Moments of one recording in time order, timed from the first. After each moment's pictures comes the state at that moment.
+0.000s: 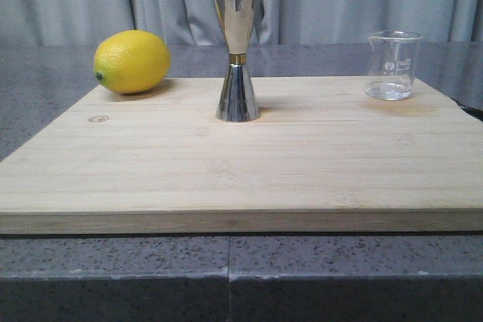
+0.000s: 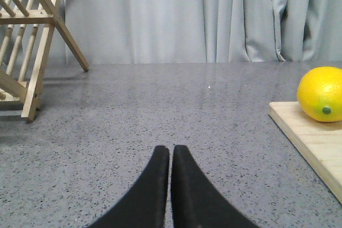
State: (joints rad) left arm -0.05 -0.01 0.00 -0.10 0.05 0.12; right arm 0.14 0.54 -0.79 -0.14 0.84 0.12
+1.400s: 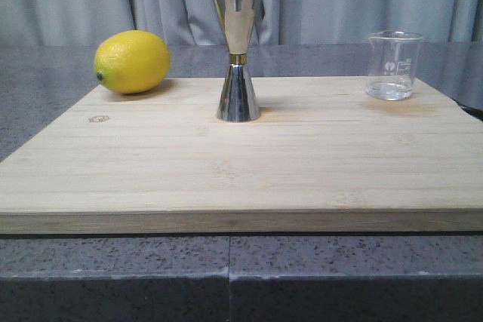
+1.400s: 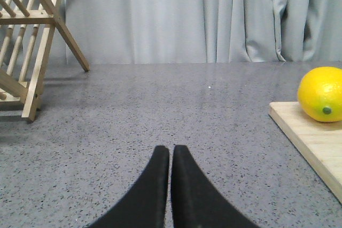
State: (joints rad) left arm -0.05 -0.01 0.00 -0.10 0.05 0.12; right arm -0.05 -0.01 0.01 -0.06 0.04 0.12
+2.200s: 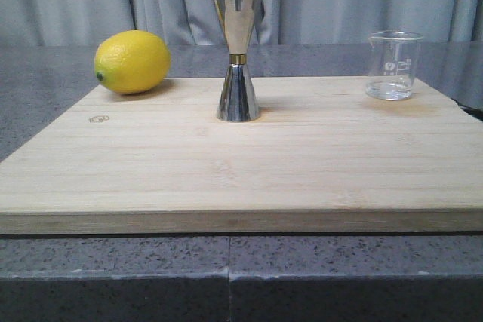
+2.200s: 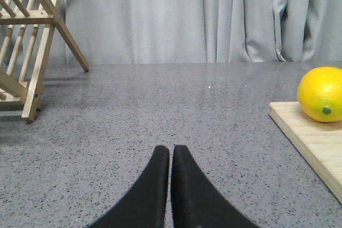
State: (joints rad) left arm -0.05 -0.01 0.00 -0.10 0.05 0.12; right arm -0.05 -0.01 0.01 -0.06 -0.02 0.04
